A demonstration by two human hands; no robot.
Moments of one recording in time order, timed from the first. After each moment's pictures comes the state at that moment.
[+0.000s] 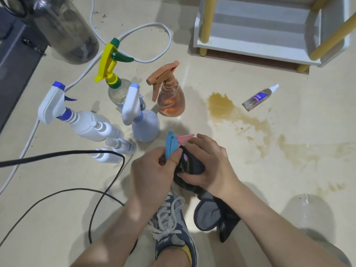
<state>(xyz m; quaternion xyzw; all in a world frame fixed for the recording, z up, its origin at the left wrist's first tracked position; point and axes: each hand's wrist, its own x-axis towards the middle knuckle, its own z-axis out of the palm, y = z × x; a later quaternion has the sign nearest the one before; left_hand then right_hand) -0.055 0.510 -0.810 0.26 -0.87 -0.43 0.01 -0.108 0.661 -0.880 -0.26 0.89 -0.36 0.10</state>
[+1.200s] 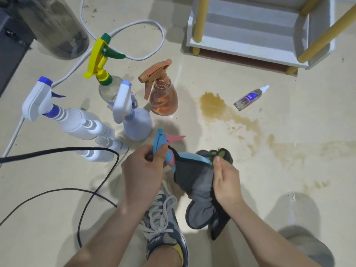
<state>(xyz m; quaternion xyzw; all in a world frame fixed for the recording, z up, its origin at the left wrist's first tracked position) -0.059 0.510 -0.819 0.35 -0.80 -0.48 0.01 -0.078 0.698 -0.898 0.04 0.90 -0.43 0.10</state>
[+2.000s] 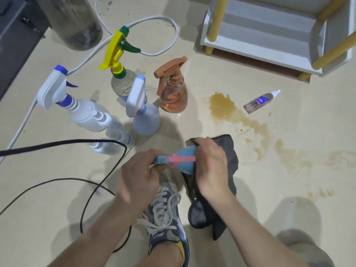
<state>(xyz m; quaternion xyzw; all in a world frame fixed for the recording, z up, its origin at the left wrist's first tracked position) -0.030 0.486 -0.822 0.19 -0.90 -0.38 0.03 -0.091 0.647 -0.882 -0.09 0.92 -0.37 0.10</state>
